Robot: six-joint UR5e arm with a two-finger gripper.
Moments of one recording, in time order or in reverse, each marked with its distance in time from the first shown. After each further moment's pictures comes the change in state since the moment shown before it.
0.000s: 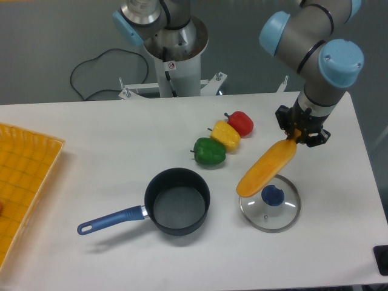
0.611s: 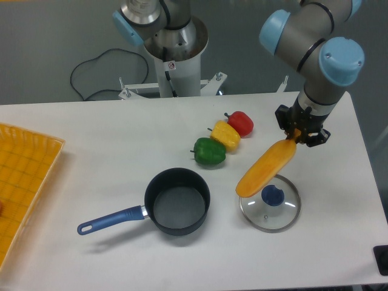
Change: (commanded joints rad) arm 0.002 0.021 -0.011 -0.005 0.005 -0.005
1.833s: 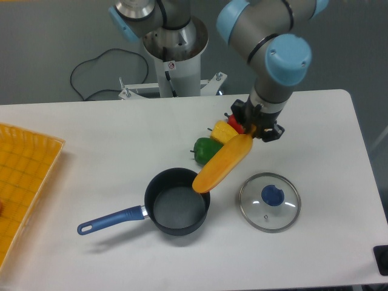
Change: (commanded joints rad) arm -0.192 0.069 -0.089 -0.068 0.006 -0.219
